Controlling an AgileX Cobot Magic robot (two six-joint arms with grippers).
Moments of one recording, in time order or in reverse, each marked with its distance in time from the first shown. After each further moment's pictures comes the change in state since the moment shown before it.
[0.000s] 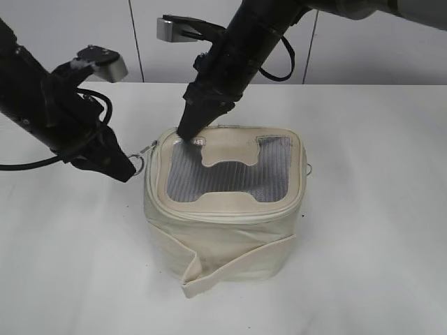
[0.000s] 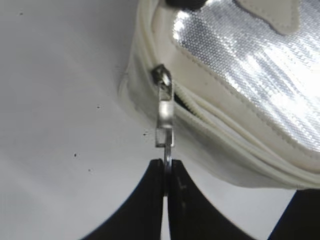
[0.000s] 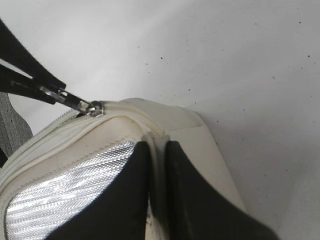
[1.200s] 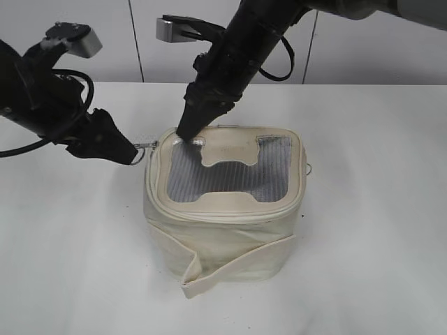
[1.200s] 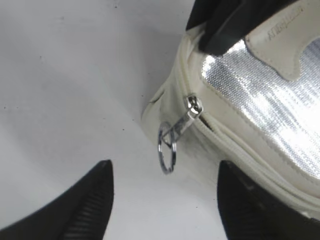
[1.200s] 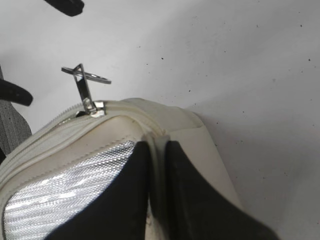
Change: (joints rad) left arm 0.059 -0.078 0.052 -0.109 -0.083 0.030; right arm 0.000 0.000 0.000 0.003 0.000 -0.023
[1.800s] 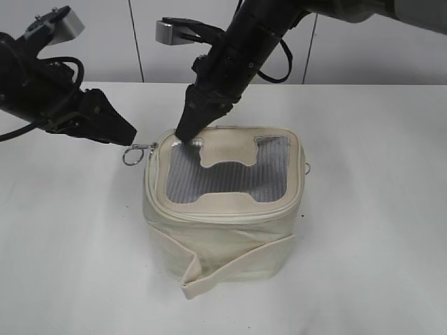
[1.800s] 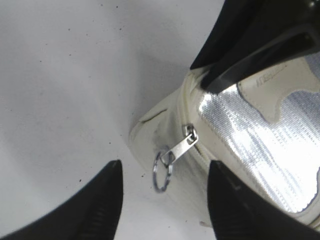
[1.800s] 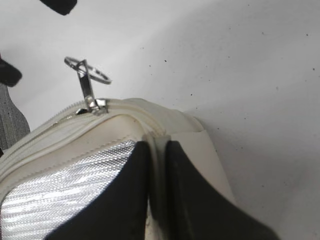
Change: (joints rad) left arm 0.058 0.000 0.000 -0.167 0.027 -0.029; right arm -0.002 0.012 -0.001 0.015 0.000 -0.055
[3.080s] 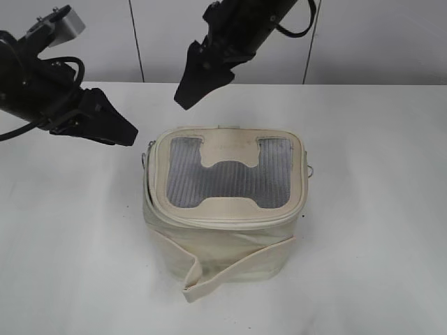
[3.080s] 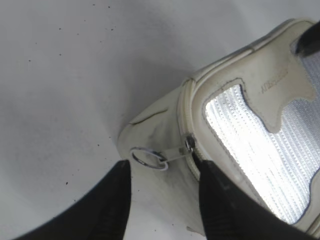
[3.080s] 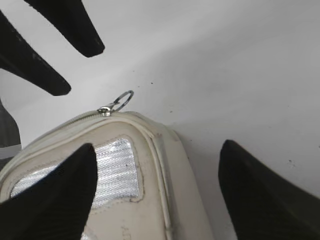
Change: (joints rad) left arm 0.000 0.000 0.000 -0.020 0.026 0.000; right arm -0.015 -0.137 0.004 -0.029 -0.027 -0.071
